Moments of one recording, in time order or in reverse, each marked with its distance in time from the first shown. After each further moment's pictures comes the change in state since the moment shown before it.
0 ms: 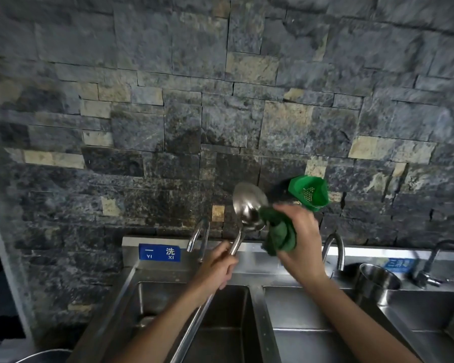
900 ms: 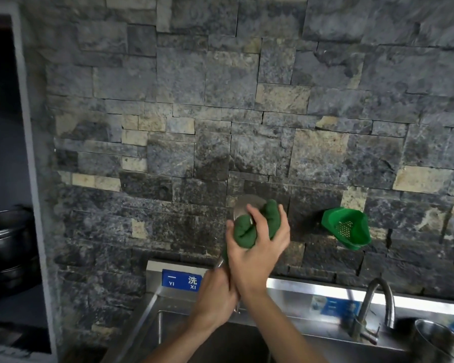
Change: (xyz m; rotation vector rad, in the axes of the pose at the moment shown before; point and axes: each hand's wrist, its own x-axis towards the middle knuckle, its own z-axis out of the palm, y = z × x) left_hand 0.009 0.034 -0.024 0.672 0.537 0.236; right_hand 0.047 -0.077 0.132 0.202 0.340 0.308
